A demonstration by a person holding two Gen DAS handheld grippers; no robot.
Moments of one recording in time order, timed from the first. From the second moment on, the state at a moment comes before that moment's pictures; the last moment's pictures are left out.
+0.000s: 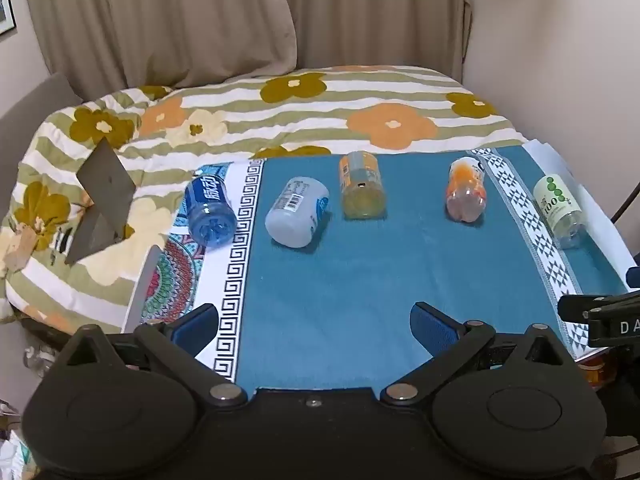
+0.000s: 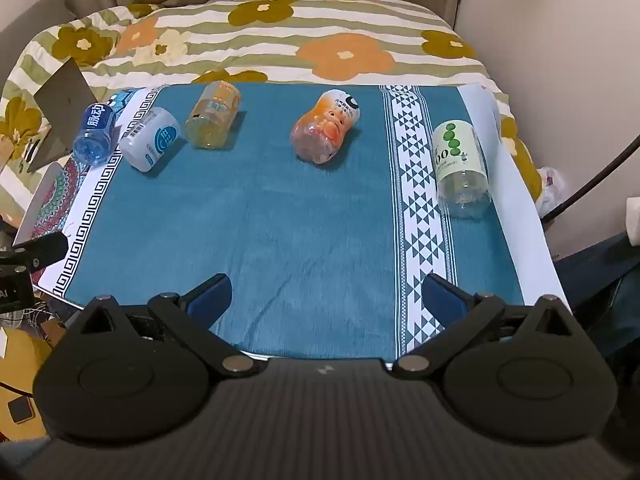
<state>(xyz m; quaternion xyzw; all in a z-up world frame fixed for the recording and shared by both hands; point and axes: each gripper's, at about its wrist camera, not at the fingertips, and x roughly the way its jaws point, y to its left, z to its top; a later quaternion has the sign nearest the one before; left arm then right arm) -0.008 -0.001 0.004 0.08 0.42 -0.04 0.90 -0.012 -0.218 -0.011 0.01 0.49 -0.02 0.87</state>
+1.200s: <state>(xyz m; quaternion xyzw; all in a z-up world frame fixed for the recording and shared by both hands) -0.008 -0.004 0.019 0.06 0.41 -0.05 0.91 -0.020 -0.217 0.000 0.03 0.48 -0.02 0.88</state>
